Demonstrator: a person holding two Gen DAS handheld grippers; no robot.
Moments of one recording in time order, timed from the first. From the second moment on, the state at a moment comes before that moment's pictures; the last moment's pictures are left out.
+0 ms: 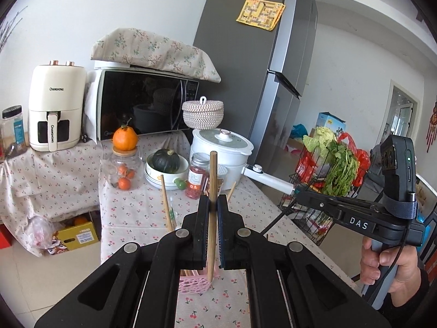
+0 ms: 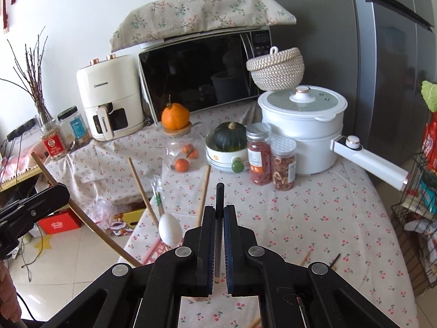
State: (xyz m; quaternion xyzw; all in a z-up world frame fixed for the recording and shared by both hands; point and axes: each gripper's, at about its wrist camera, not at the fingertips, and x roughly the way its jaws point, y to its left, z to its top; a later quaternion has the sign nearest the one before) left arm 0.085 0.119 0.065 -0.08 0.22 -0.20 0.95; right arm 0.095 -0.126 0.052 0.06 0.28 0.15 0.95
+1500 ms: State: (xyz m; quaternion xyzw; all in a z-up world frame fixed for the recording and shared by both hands) left arm 0.140 0.126 0.023 -0.10 0.29 -0.14 0.94; right arm 0.136 -0.123 0.063 0.16 0.26 0.18 0.93
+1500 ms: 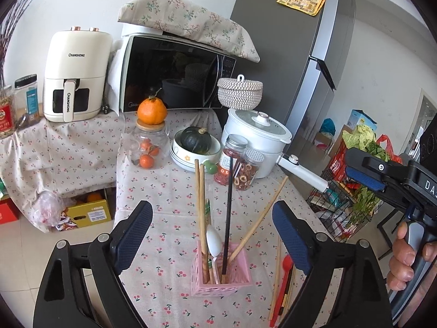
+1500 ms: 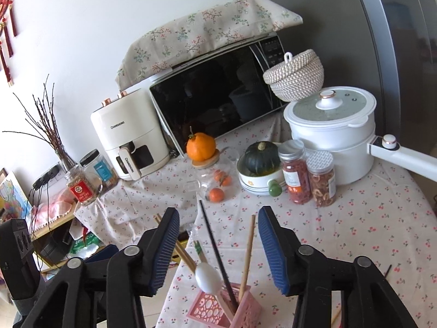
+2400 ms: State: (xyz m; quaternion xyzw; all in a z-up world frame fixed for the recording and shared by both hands) left arm 0.110 0.052 -0.079 -0.05 0.46 -0.20 0.86; right arm 0.141 -0.208 -0.057 0.10 0.44 0.03 0.89
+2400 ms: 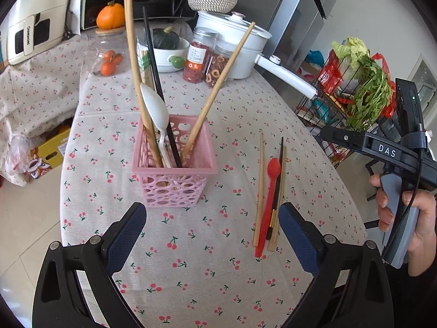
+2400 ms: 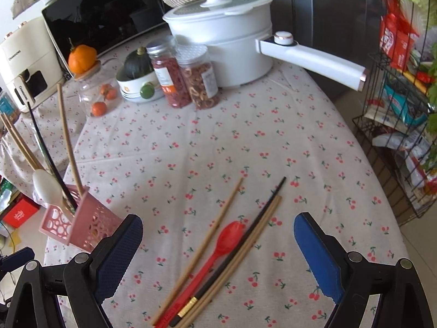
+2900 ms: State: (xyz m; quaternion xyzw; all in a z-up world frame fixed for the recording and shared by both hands) left arm 0.101 -0.031 -0.092 0.03 0.47 -0.21 0.86; right arm 0.152 -0.263 -0.106 0.10 0.53 -0.03 0.84
